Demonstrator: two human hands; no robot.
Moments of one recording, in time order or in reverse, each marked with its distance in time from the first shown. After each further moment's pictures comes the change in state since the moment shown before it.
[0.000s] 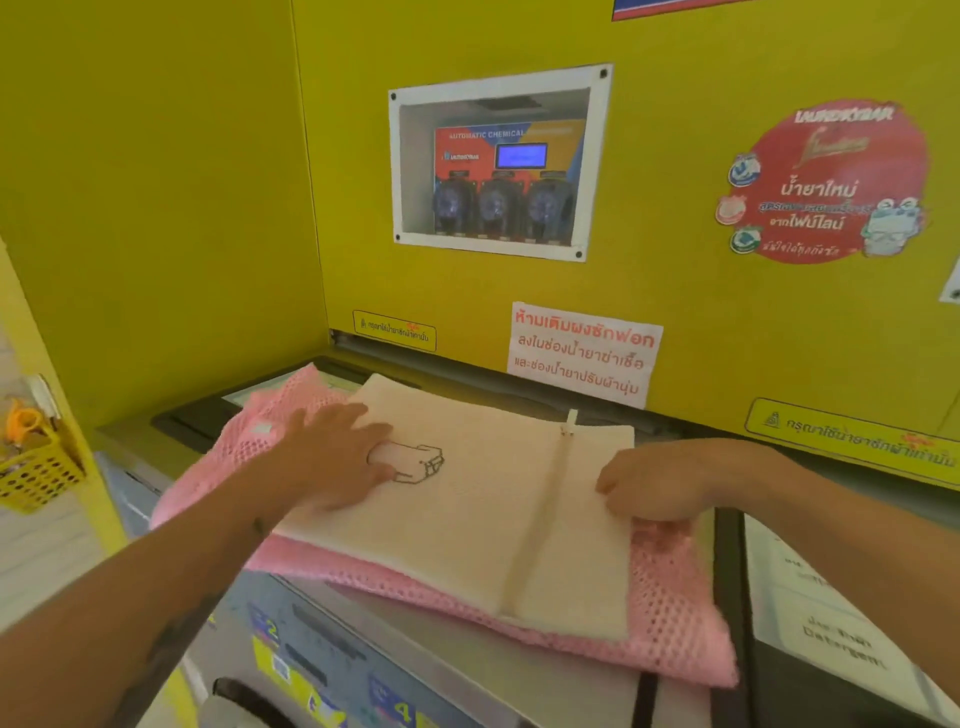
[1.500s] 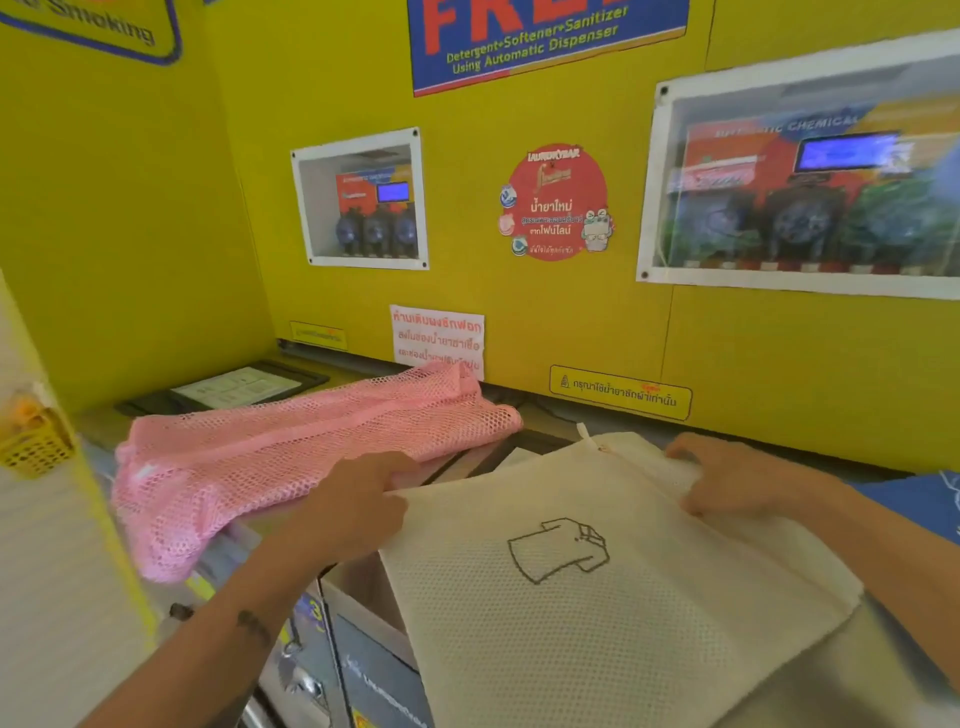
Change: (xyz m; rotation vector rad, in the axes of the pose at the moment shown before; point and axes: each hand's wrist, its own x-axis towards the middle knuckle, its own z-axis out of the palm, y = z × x) left_hand -0.166 0.287 -0.069 -0.736 0.141 -0.060; right_hand -0.139 0.292 0.139 0.451 0.264 0.169
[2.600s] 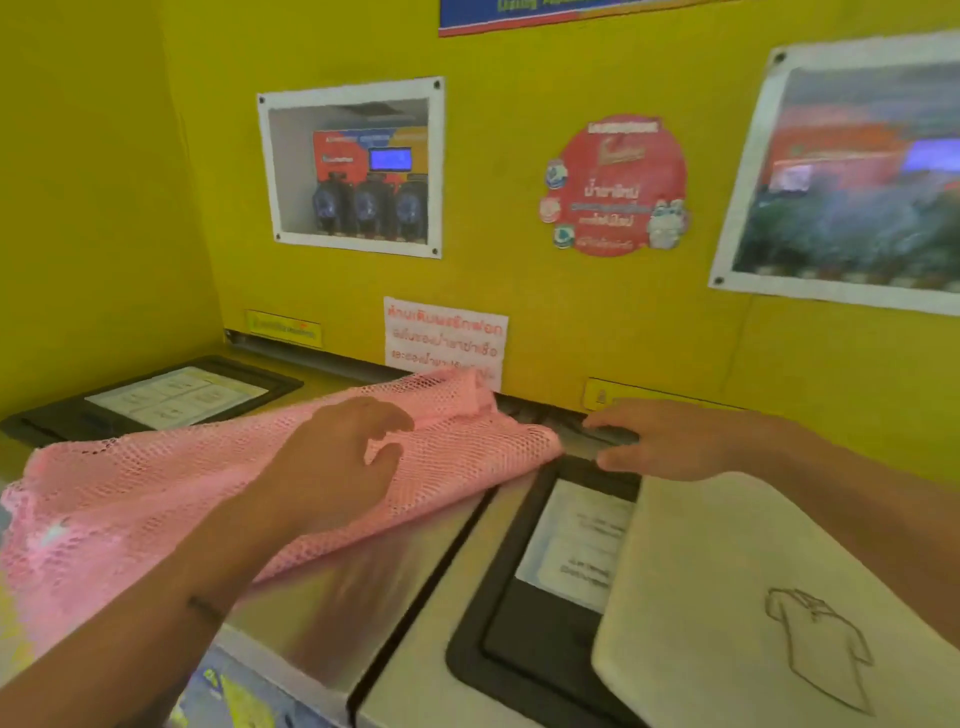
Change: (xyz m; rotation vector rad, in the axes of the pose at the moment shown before) left_hand 0.103 -0.074 -0.048 0.044 0.191 0.385; right_hand 0.078 -0.144 -0.017 -0.227 -0.028 -0.313
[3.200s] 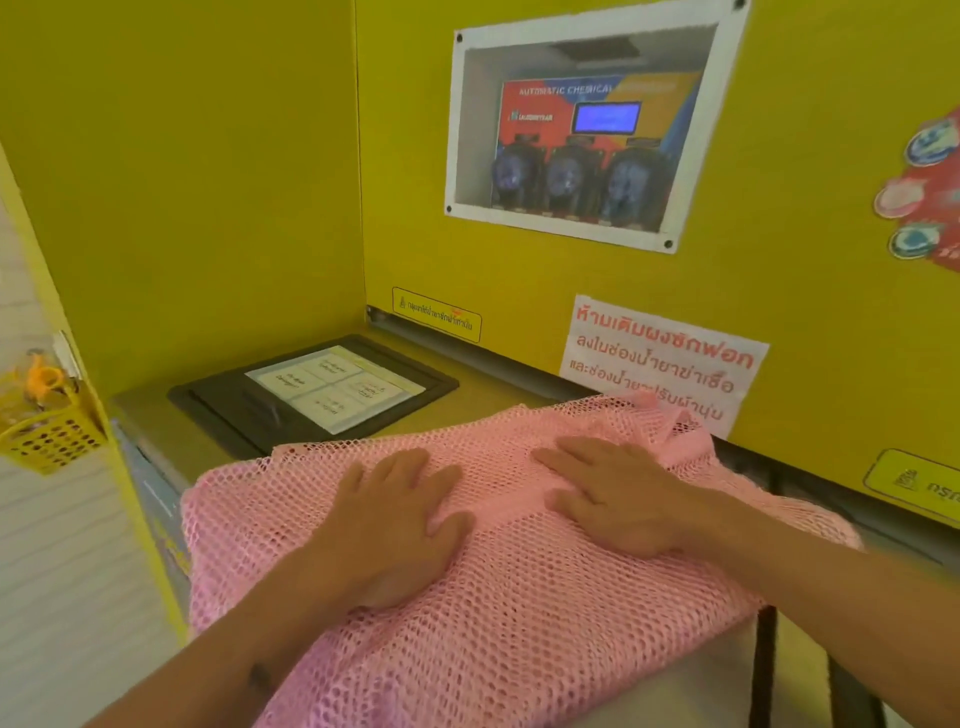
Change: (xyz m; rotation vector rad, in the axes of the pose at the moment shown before) left_hand -0.016 -0.181 0.002 0.304 -0.378 -0.265; right_hand 0.206 -0.170 0.075 -0.102 -0.055 -0.233
